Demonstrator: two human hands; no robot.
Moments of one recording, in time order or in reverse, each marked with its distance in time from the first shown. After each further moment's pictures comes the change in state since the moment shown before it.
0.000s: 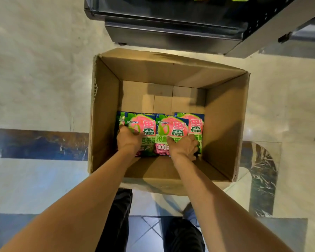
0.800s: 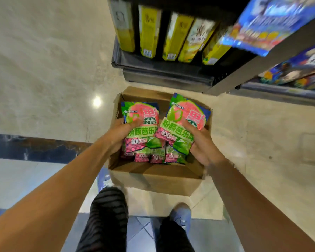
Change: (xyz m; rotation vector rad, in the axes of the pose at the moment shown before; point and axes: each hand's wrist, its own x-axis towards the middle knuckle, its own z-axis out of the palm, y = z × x) left_hand -0.102 0.075 -0.139 -0.549 -0.525 0.209; right_hand -0.099 -0.055 -0.170 0.816 -0.590 -0.314
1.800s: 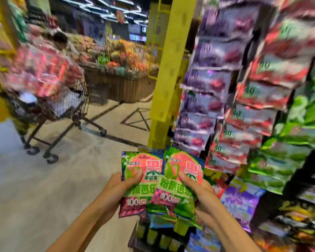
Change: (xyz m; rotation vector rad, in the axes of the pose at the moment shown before) left_hand -0.504 0.366 0.020 -0.142 -0.035 0.854; right_hand -0.441 -0.401 0.181 -0.135 -0.559 -0.588
